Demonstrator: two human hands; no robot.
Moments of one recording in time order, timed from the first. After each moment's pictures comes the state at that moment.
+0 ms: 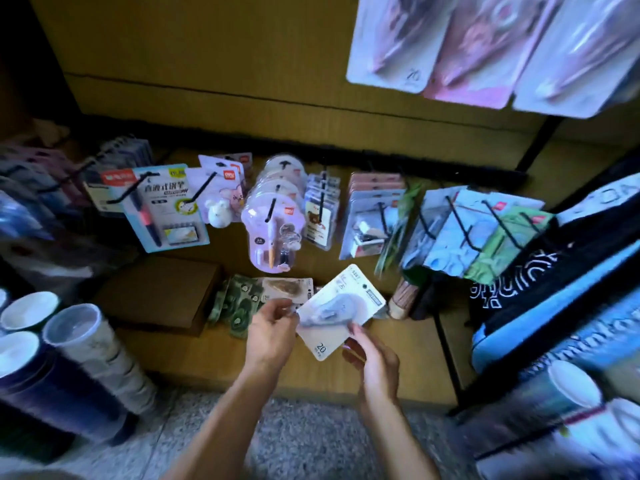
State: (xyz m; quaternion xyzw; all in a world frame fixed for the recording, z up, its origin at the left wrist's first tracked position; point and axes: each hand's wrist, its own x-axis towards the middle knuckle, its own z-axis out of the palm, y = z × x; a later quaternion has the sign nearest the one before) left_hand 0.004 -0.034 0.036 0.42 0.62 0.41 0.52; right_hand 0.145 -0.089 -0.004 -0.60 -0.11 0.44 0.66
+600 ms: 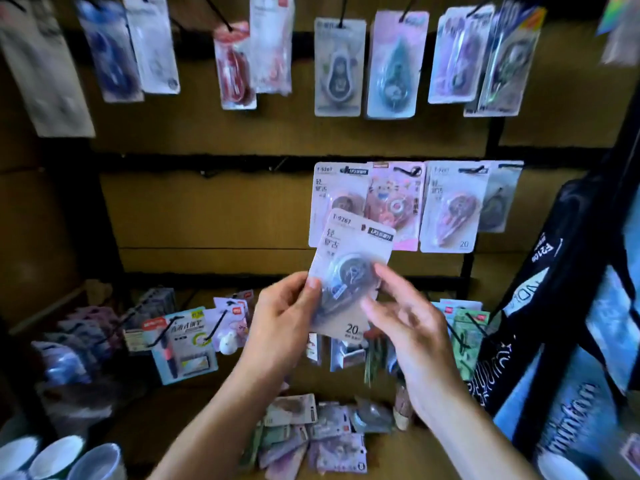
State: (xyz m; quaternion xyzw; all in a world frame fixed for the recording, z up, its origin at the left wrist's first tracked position) left_hand 0.013 -0.078 0.292 0.65 0.30 0.54 0.44; right_hand 0.160 -0.141 0.283 -0.42 -0.47 0.34 0.70
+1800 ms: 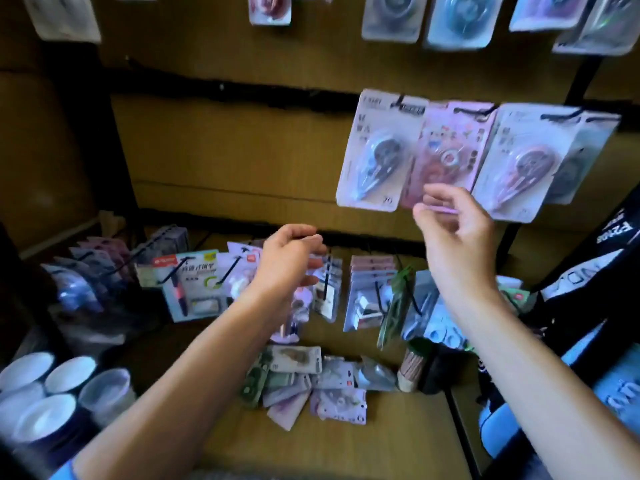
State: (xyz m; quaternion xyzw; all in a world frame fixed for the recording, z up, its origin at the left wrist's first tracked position) left_hand 0.010 -0.015 0.287 0.50 0.44 0.52 0.53; right_hand 0.190 -0.063 0.312 -0.53 -0.51 0.06 0.67
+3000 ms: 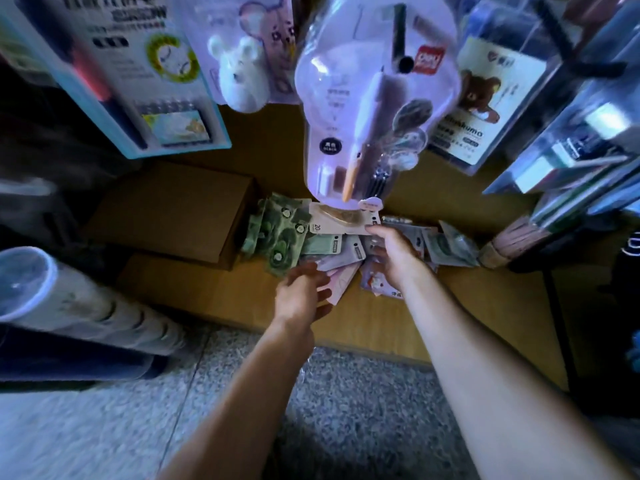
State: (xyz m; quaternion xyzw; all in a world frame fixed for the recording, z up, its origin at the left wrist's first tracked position) left_hand -0.025 0.051 -0.080 0.16 0.66 0.36 0.64; right_hand 0.133 0.127 -0.123 -0.69 -0.17 0.59 0.39
